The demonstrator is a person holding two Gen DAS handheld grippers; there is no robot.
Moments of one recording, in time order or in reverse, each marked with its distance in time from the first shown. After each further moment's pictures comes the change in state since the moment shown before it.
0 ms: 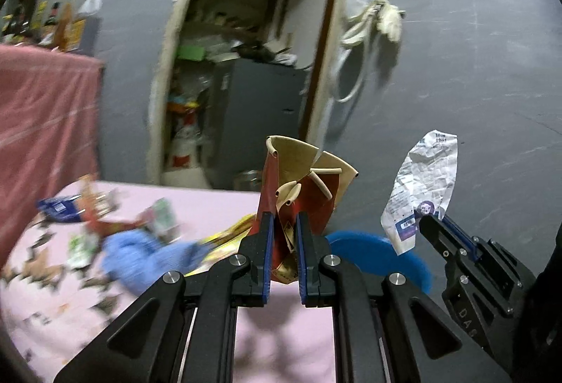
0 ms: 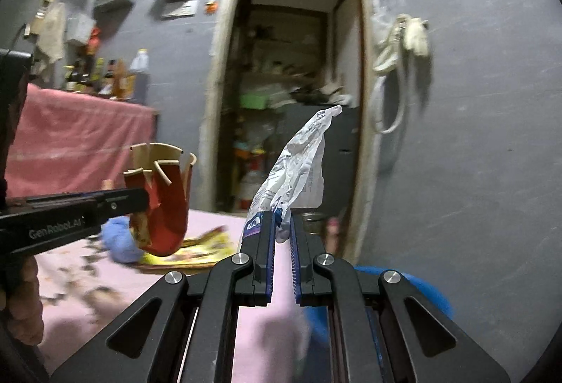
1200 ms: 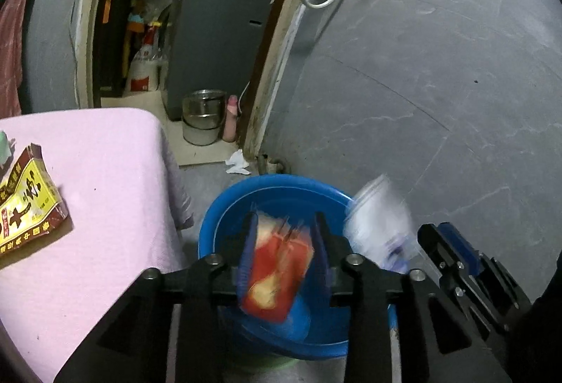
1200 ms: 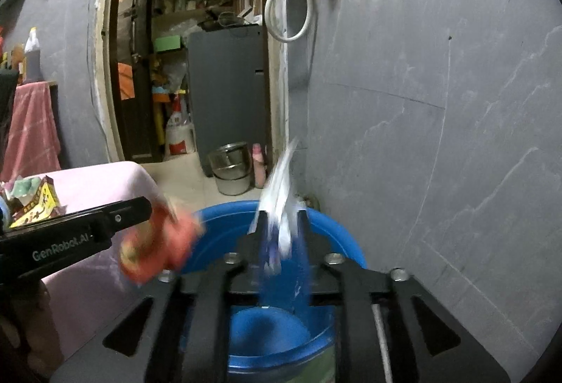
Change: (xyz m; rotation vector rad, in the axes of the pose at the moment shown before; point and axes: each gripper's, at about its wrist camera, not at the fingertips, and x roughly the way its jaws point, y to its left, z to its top) left arm 0.203 -0.089 -0.047 -0.090 0.342 -0.058; right arm 0.075 -0.164 -0.063 0.173 0.314 -0.194
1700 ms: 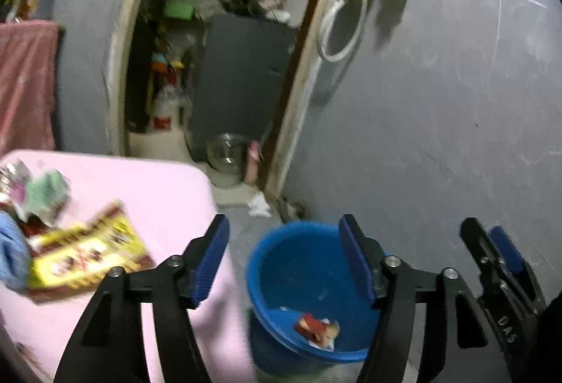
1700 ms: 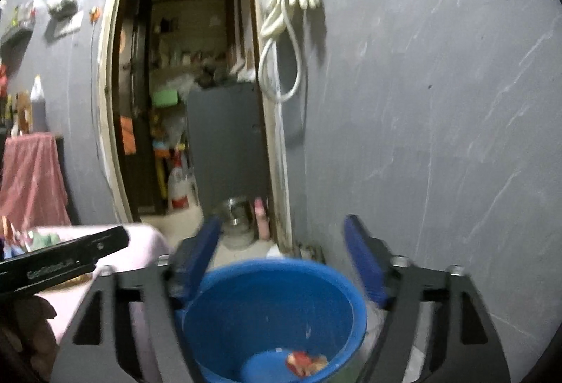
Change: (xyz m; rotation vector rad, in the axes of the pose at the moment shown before) left arm -0.088 0.013 0.020 0.006 -0.204 0.079; right arm -0.052 0.008 0.032 0.074 -0.246 -0.010
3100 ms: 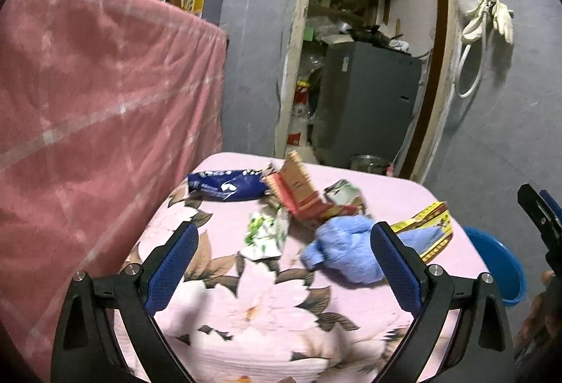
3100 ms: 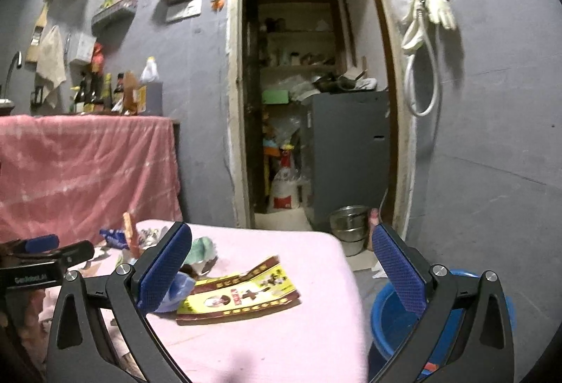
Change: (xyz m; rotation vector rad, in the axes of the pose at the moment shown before) left arm -0.162 0.229 -0.035 -0.078 -0.047 0.411; right arm -0.025 0.207 -0.008 -0.123 0.016 0.394
